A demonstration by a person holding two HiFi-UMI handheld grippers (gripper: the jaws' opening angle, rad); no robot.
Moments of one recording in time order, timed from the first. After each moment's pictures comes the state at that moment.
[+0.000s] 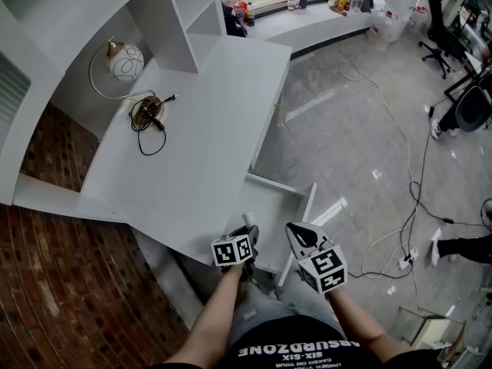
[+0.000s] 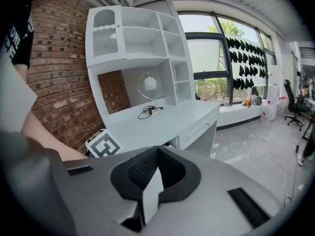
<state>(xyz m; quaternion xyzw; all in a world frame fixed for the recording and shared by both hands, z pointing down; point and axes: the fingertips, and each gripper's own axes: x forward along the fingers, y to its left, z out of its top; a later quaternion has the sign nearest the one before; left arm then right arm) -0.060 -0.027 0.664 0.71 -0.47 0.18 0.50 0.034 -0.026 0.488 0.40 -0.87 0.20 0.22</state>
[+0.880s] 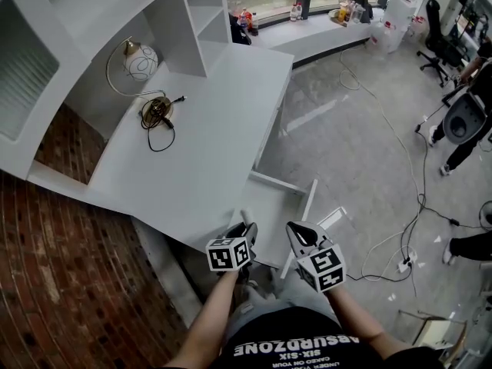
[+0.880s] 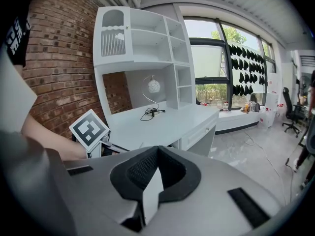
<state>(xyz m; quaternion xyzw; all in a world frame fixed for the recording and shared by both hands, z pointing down) -0.076 -0.005 0.578 0.75 -0.47 0.15 0.43 0.023 0.009 0.464 0.41 -0.87 0.18 0.22</state>
